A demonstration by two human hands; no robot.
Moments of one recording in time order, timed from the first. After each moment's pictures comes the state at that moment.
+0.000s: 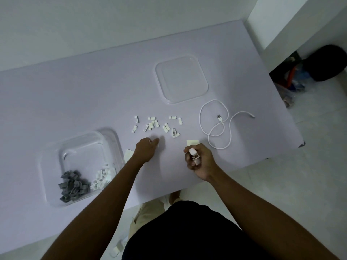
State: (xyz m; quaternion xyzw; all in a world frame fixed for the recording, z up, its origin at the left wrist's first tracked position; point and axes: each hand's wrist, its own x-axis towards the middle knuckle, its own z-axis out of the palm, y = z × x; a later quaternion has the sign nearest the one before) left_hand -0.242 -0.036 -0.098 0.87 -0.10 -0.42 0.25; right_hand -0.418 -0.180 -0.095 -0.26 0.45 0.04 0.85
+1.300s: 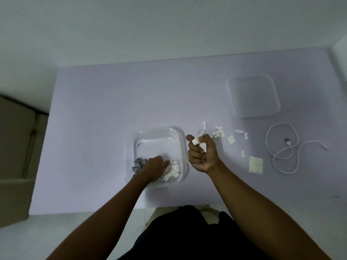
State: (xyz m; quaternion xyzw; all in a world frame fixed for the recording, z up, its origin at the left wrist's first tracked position) left_hand -0.175 0.174 -0.078 0.89 -0.13 -0.41 0.15; right_hand -0.239 -0.036 -0.050 -0.08 0.19 0.21 0.96
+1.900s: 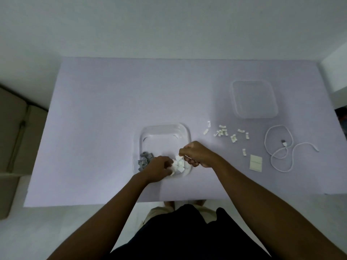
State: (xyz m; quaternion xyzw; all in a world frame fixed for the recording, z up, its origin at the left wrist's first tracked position) left_hand -0.183 0.220 -0.076 0.83 -0.23 -0.43 0.28; right_hand -0.222 0.018 -0.034 -0.68 0.29 0.33 0.59
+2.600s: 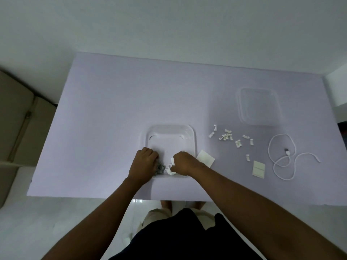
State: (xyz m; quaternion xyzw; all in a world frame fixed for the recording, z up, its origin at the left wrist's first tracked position) left_hand -0.177 0.289 -0.090 0.93 -0.31 -0.06 0.19; right_hand -0.216 0.094 -0.074 -0.91 0.05 0.35 0.22
